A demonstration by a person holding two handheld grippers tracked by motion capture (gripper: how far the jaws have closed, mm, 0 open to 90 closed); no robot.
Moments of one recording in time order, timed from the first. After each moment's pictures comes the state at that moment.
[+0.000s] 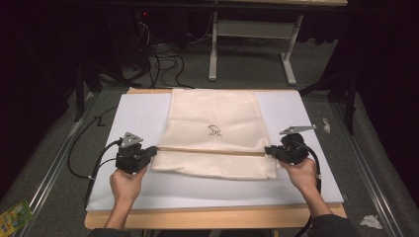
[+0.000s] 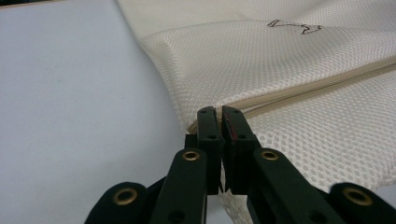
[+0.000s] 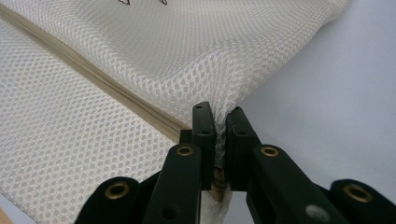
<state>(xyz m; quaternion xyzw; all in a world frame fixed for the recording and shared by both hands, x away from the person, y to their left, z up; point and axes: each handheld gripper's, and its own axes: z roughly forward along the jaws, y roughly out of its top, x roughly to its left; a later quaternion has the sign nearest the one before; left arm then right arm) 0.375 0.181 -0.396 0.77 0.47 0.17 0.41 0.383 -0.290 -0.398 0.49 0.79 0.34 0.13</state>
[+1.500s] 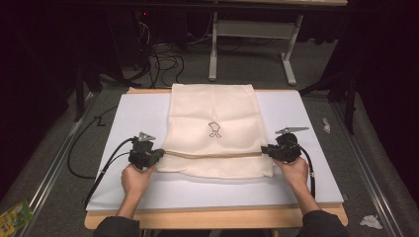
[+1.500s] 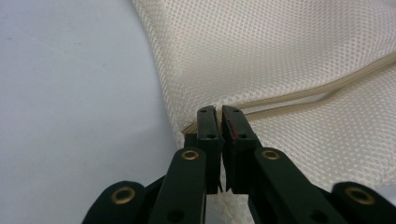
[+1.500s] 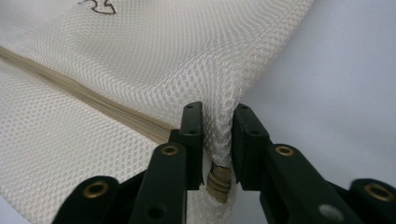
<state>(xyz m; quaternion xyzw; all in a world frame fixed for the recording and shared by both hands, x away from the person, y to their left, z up) 0.414 0.166 -0.440 0.79 0.48 0.13 0.35 0.407 -0.292 -0.438 0.53 0.77 0.34 0.13</state>
